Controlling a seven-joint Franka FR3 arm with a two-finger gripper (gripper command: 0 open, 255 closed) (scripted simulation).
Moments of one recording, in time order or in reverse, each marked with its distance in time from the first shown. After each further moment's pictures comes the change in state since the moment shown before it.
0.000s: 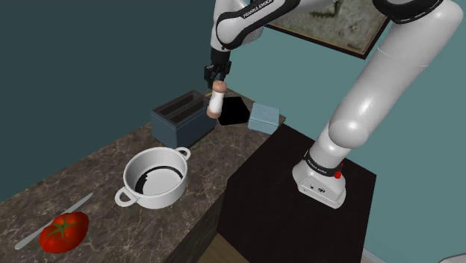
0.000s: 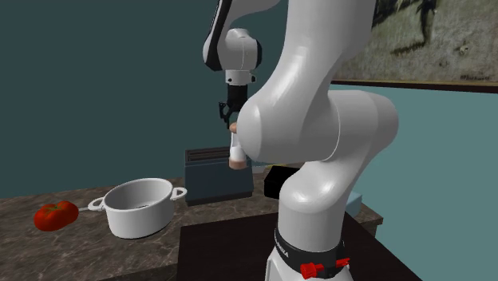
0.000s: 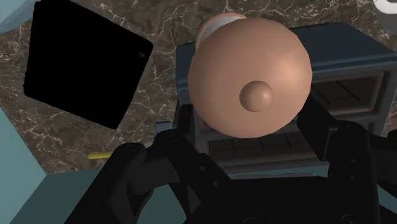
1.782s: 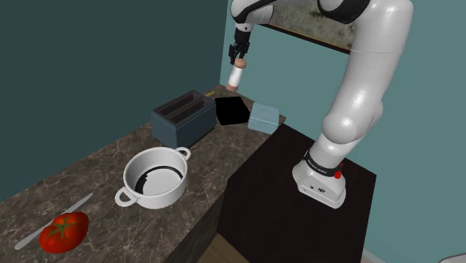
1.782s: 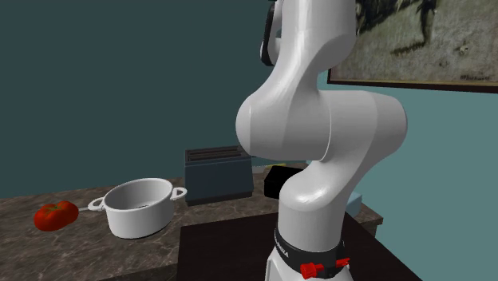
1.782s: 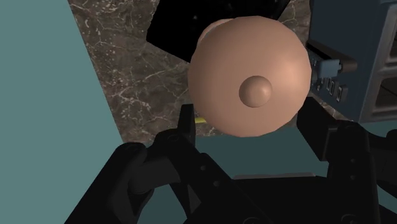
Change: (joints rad) arm -0.238 0.306 -0.185 0.456 0.078 -0.164 -0.459
